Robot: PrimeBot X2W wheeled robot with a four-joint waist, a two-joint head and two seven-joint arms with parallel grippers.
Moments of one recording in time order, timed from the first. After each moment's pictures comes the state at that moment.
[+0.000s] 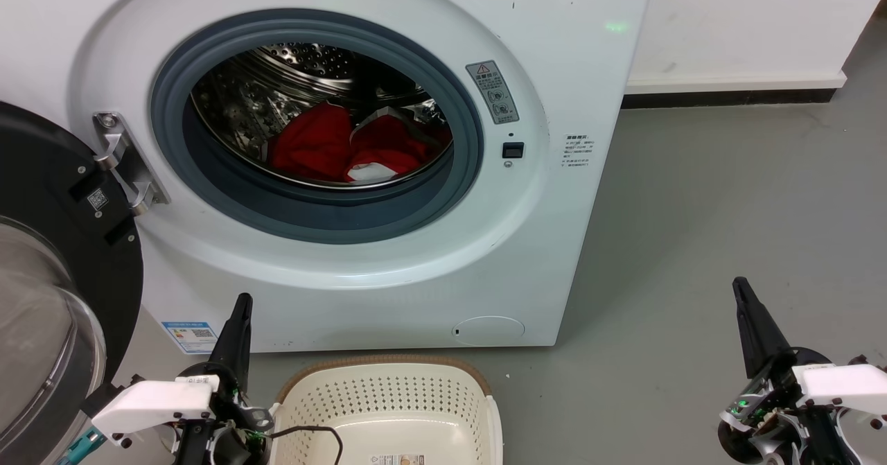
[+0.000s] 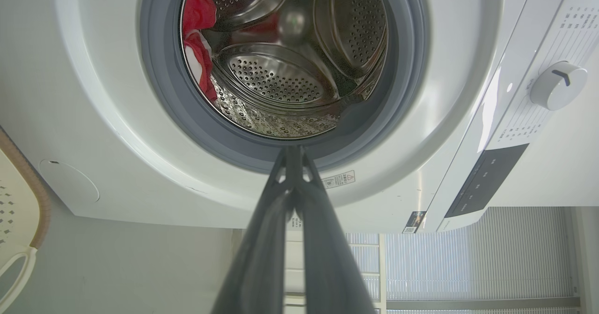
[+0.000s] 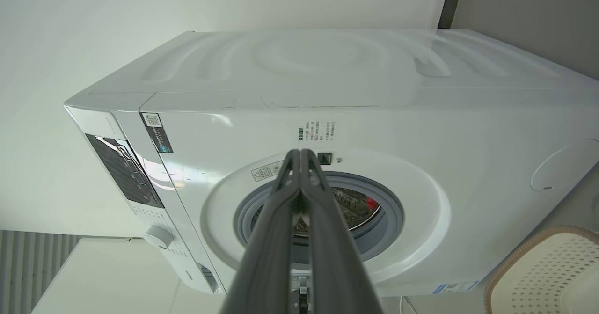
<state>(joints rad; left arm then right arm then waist) -0.11 0.05 0.11 0.25 -1.61 -0.13 0.11 -0.10 -0.05 -0.11 0.25 1.62 0.13 0.12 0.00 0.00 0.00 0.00</state>
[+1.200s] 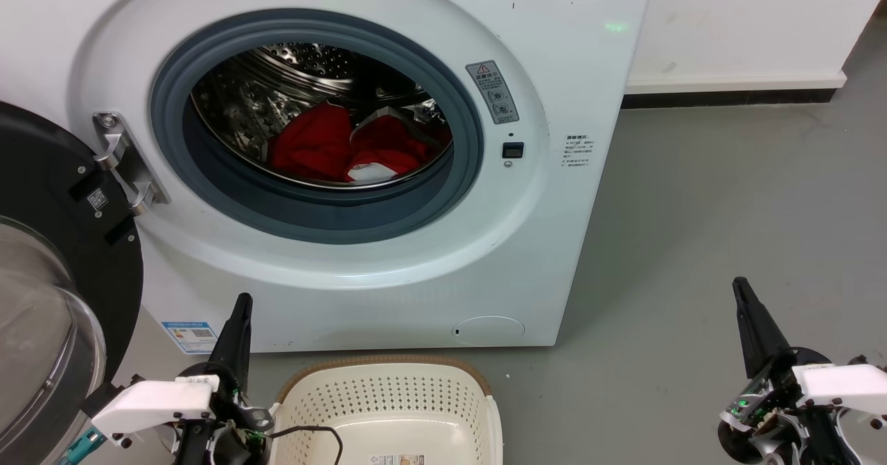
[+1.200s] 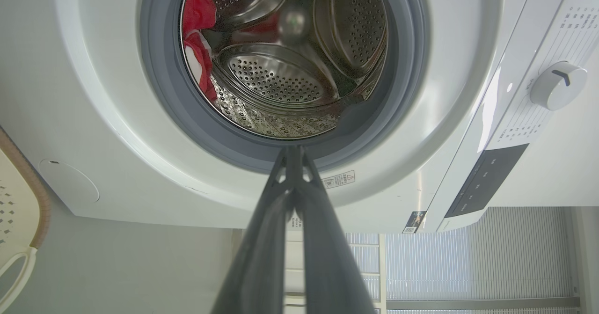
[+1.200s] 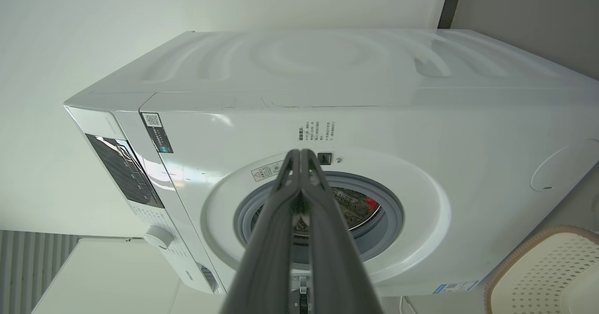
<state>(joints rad) -0.11 0.05 0.11 0.25 -1.61 -0.13 0.11 -0.10 -0.05 -0.11 0.25 1.62 0.13 0.11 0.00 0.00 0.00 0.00</state>
